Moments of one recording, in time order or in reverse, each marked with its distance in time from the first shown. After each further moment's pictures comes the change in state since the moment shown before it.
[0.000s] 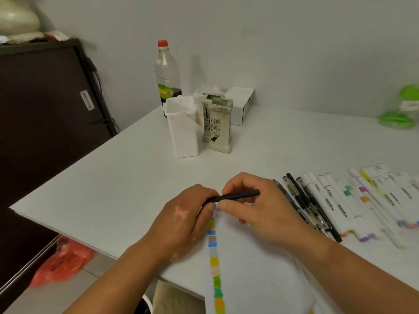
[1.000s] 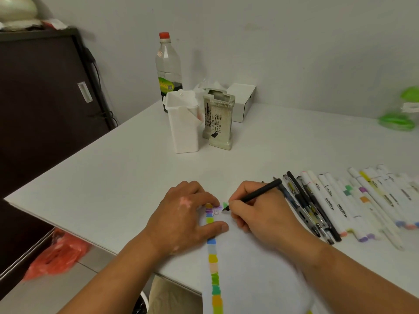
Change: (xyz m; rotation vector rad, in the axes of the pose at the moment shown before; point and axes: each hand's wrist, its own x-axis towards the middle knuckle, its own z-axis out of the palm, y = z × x) left_hand 0.001 -0.007 0.003 0.176 -0.190 -0.133; right_hand 0.000 0.025 0.004 -0.153 0.076 0.164
